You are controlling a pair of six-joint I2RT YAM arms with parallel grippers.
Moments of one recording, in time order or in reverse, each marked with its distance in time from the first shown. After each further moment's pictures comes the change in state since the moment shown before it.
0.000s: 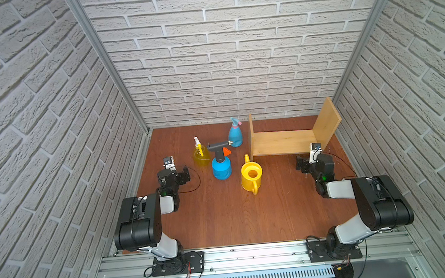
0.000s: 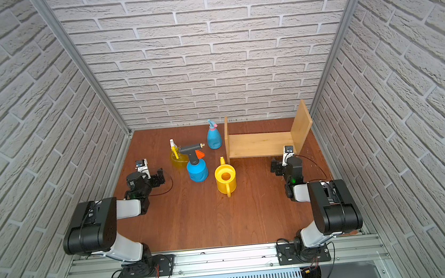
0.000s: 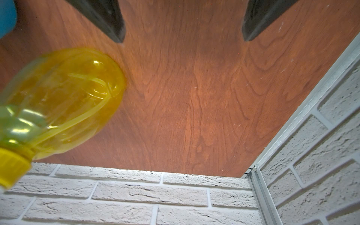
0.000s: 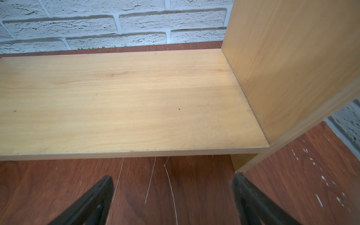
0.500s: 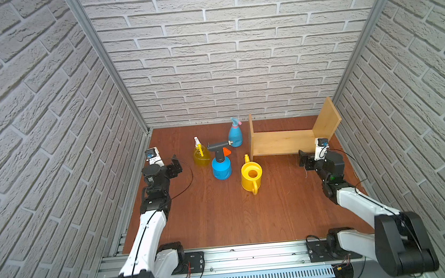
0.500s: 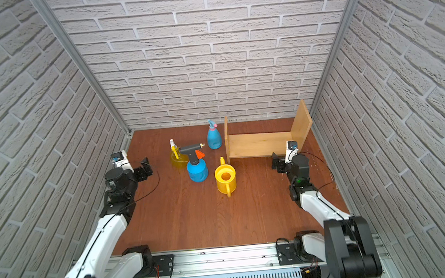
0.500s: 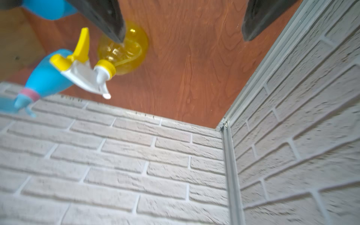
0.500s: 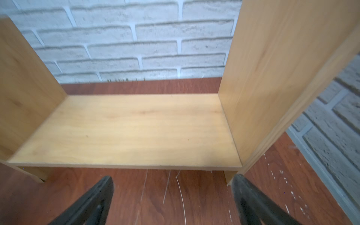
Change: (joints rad) left arm -0.008 -0.683 0.203 -0.724 -0.153 -0.208; right arm 0.026 -0.456 0.012 -0.314 -0.047 0.034
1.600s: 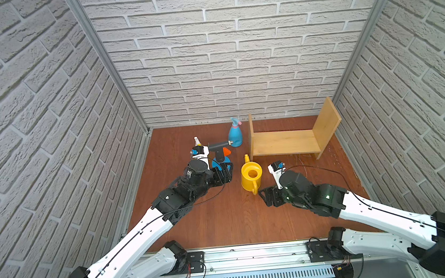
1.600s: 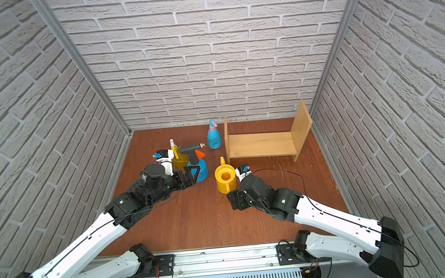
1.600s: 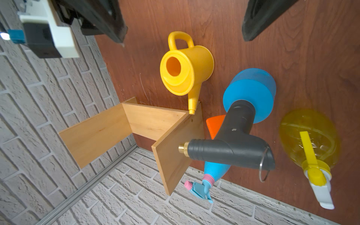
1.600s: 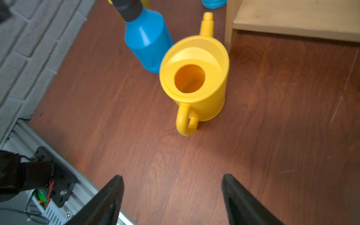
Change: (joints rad) left arm -0.791 0.071 0.323 -0.491 0.011 -0.470; right arm 0.946 -0.029 0.391 -0.966 0.197 0.532
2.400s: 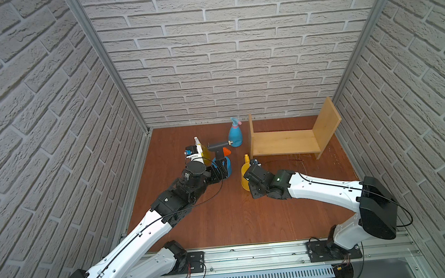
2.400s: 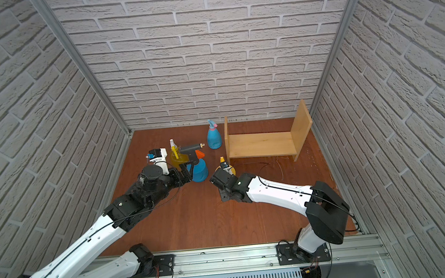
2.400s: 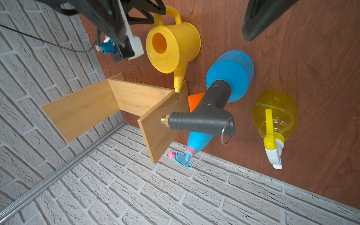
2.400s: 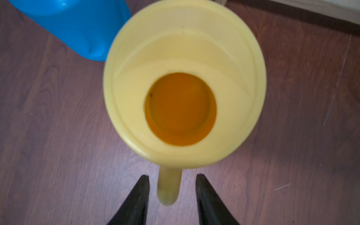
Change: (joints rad) left arm 0.000 -0.031 -0.032 0.060 -0.139 0.005; right arm -0.032 0.501 0.266 -0.074 0.104 0.023
